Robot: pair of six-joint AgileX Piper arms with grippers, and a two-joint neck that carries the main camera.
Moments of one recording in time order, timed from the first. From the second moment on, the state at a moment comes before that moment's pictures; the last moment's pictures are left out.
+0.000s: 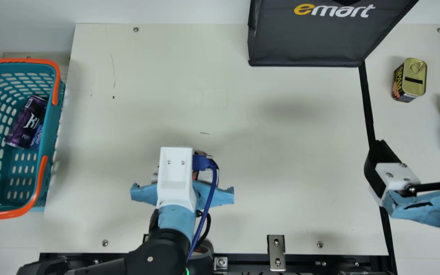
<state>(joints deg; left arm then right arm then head) -80.3 84.4 -57.3 47.1 63.4 -97.5 0.6 42.6 -69.7 -0.8 69.5 0.0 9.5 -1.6</state>
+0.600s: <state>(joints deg) -80.9 77.6 -56.6 45.3 62.3 -90.2 0.6 42.6 -69.7 -0.8 69.5 0.0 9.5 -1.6</state>
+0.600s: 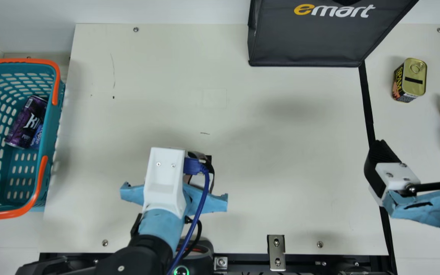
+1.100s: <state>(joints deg) -76.7 69.0 -53.4 36.9 54.0 -70.3 0.6 42.6 -69.7 -0.8 69.5 0.0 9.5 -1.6</state>
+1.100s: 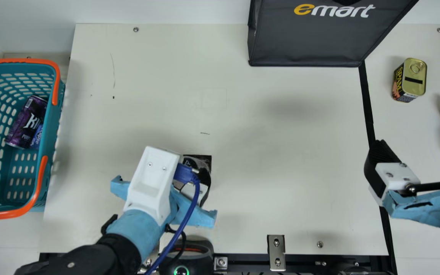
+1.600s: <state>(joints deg) -67.7 62.9 -48.7 21.3 43.1 -44.8 0.6 42.6 -69.7 -0.8 69.5 0.0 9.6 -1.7</state>
